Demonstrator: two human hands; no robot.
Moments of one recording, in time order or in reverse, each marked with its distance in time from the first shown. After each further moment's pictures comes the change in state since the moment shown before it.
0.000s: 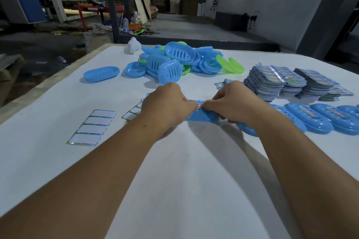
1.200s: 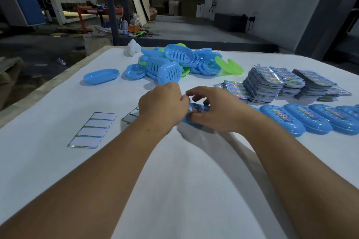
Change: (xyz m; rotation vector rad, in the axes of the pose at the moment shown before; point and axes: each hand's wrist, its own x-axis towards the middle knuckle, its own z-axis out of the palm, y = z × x) left_hand 0.003 -0.003 0.002 0.200 0.173 0.060; right_hand -0.009 -0.007 0.015 -0.111 -0.060 -0.387
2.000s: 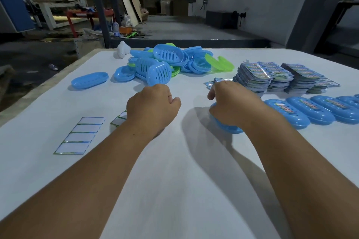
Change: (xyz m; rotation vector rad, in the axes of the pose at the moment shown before) left_hand -0.001 0.000 0.003 0.010 0.005 0.004; right_hand -0.016 0.005 -0.030 -0.363 0.023 0.319
